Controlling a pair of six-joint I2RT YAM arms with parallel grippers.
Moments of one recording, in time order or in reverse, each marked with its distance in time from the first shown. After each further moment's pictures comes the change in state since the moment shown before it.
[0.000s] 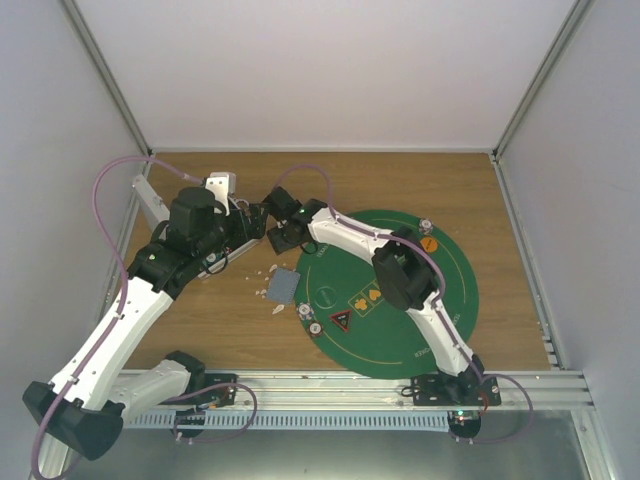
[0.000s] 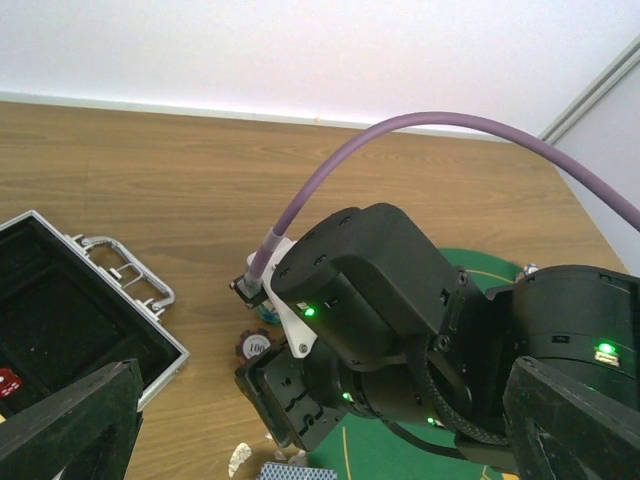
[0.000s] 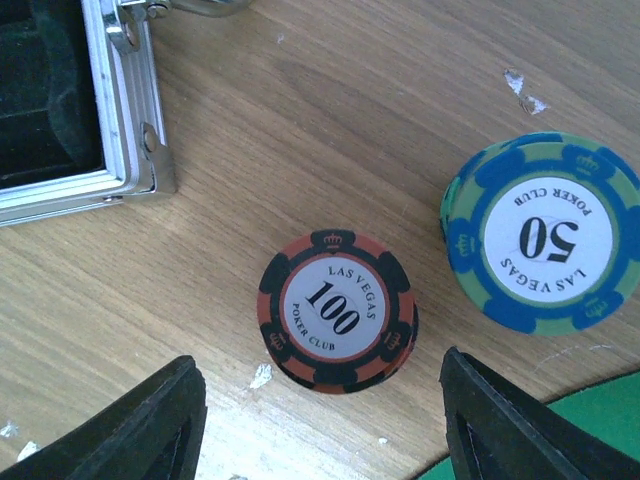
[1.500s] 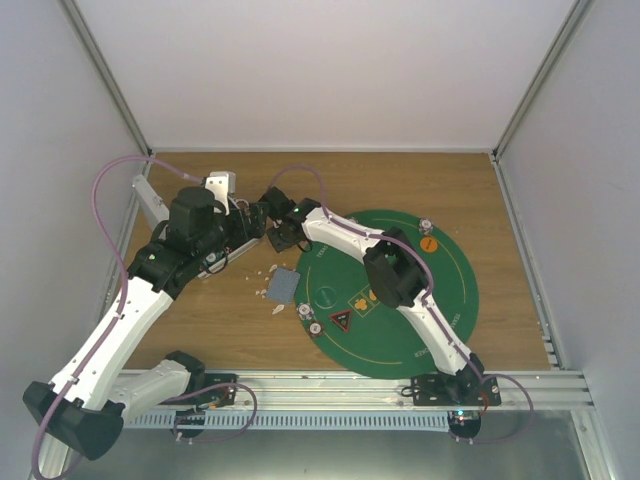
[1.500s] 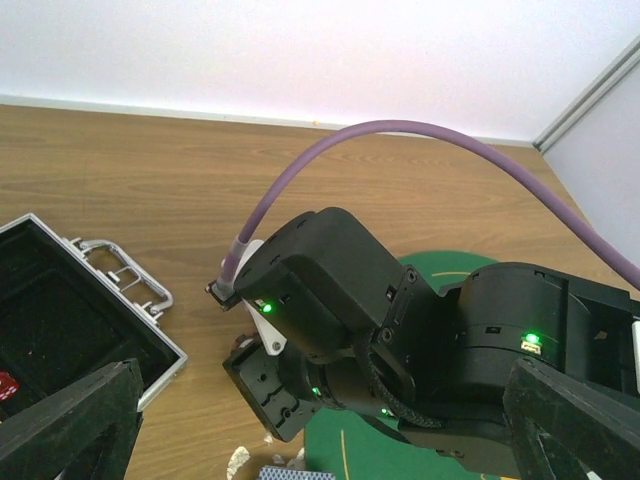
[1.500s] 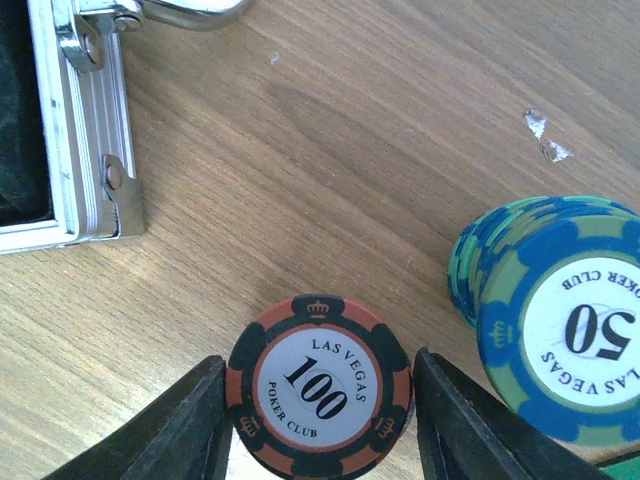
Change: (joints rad) left arm 0.002 0.001 0.000 0.007 0.002 0.000; right arm -0.002 0.106 0.129 -0.042 0.029 -0.054
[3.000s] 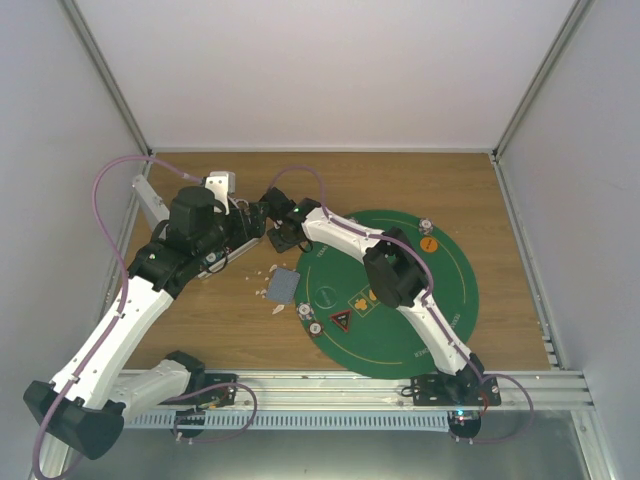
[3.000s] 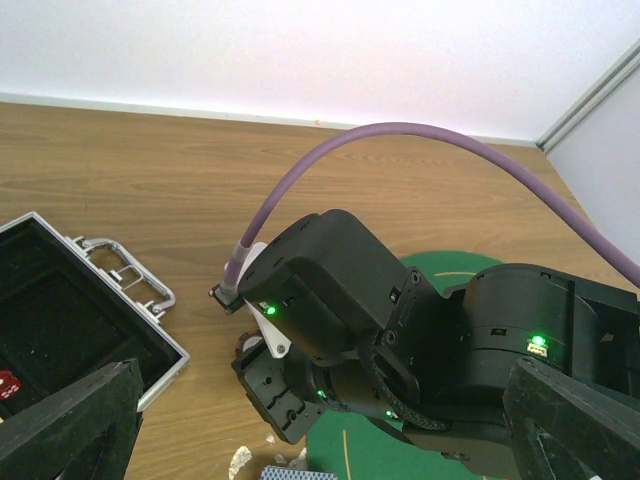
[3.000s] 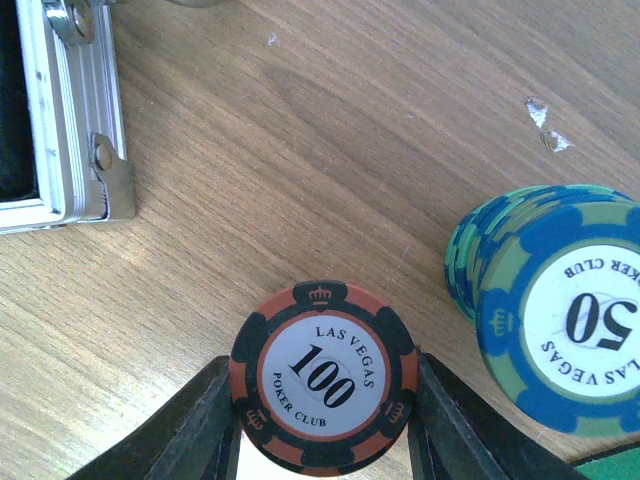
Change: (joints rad) left arm 0.004 0.004 0.000 0.000 0.002 0.000; right arm 0.000 0.001 0.000 -0.016 0.004 -0.019
